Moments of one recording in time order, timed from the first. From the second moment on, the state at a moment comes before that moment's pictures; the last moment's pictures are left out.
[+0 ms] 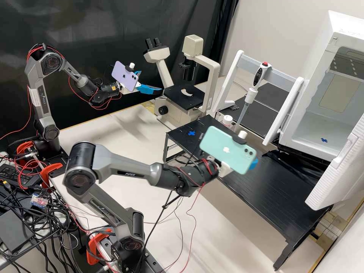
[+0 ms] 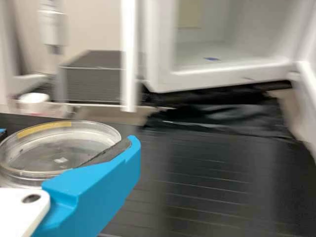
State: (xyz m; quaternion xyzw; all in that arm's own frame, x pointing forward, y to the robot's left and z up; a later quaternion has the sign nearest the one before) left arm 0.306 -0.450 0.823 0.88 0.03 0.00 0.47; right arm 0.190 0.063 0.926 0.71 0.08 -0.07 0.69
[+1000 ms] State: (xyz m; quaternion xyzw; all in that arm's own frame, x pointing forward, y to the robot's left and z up) left arm 0.306 -0.450 0.823 0.88 0.03 0.00 0.47; right arm 0.199 0.164 0.875 0.63 0.33 -0.02 0.70
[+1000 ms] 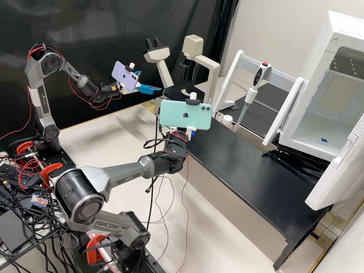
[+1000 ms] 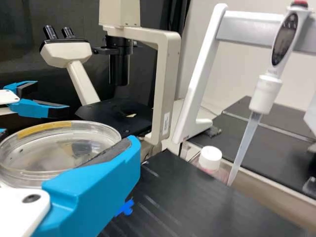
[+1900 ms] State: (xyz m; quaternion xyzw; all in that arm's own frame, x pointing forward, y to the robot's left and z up) left arm 0.306 -0.450 0.823 0.88 0.03 0.00 0.47; right arm 0.284 0.262 0.764 0.57 0.34 -0.10 0.74
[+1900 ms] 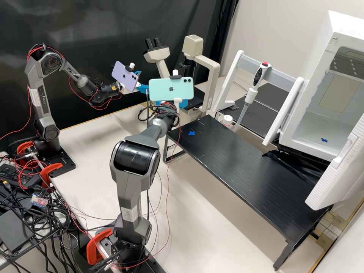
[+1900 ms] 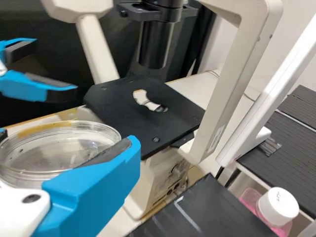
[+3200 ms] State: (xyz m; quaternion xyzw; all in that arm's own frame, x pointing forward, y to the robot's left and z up) left arm 0.306 -0.450 0.823 0.88 0.03 0.00 0.47; right arm 0.381 0.264 0.659 0.72 0.20 0.03 0.66
